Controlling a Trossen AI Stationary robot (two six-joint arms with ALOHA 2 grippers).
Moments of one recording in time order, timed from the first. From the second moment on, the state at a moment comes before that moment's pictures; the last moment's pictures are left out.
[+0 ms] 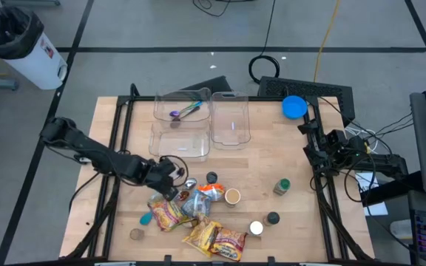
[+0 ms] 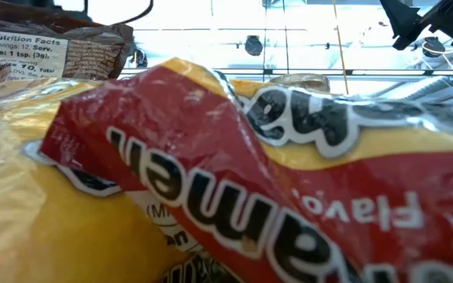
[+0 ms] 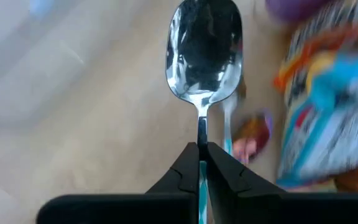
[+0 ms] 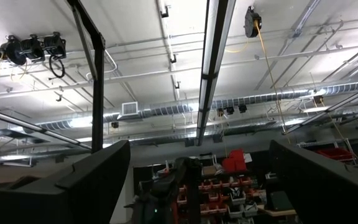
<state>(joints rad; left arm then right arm) -0.37 1.33 0.83 -0.69 -0.26 -1.05 -0.09 0.03 0.01 0.73 -0.05 0.19</state>
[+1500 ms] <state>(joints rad) 0.65 1.60 1.09 -0.31 -0.13 0.54 -0.09 0.03 0.01 0.73 -0.05 0.19</state>
